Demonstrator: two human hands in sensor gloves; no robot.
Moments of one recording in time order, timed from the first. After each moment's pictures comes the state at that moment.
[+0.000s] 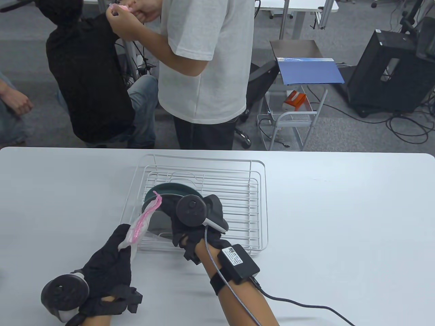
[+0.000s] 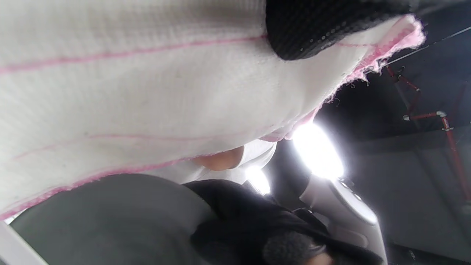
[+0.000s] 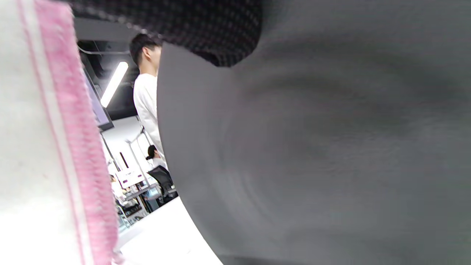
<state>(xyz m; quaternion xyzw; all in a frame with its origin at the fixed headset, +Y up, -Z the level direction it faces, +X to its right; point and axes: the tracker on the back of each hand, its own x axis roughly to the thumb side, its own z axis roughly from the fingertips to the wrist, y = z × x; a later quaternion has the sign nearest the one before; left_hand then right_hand) -0.299 -0.648 -0.245 0.27 -0.12 0.43 0.86 -0.074 -0.656 -0.396 0.27 -0.05 0.92 0.29</state>
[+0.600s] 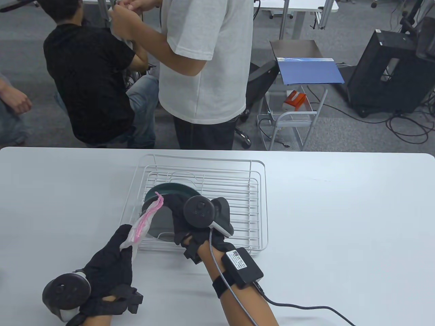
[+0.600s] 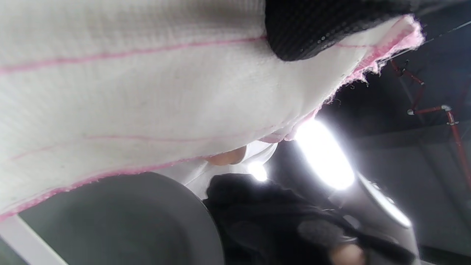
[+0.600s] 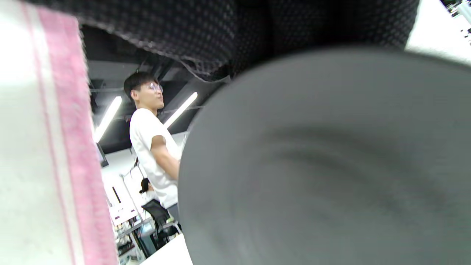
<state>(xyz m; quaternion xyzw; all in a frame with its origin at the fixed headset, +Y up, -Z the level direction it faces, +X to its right) -0.295 -0.650 -0.245 0.26 -0.12 0.42 0.86 -0.049 -0.642 -0.381 0.24 -0.11 0.90 0.35</state>
